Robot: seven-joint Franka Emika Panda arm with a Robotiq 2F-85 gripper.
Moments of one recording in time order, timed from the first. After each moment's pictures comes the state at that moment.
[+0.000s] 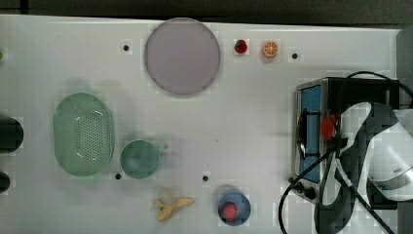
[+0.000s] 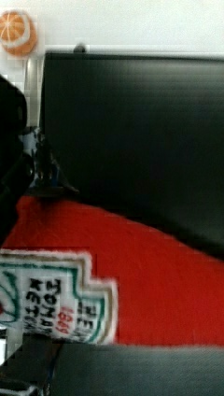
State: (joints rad) arm -0.12 0.35 -0.57 -1.88 0.27 0.58 -0.08
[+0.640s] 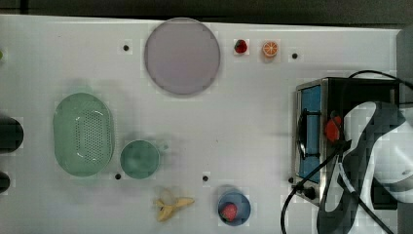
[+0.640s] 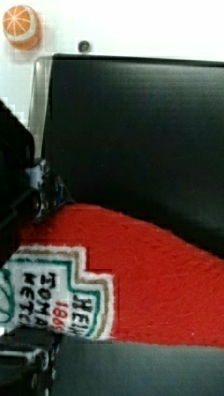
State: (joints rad) arm -0.13 0.33 -0.56 -1.83 0.20 0.53 -0.09
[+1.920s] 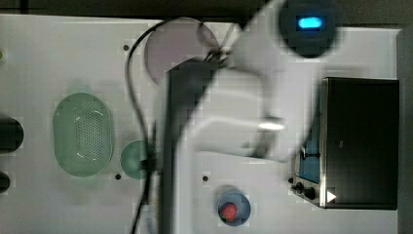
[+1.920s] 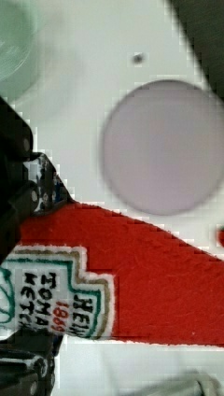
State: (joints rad) arm 0.07 0.12 -0.17 -1.75 0.11 0.28 -0.52
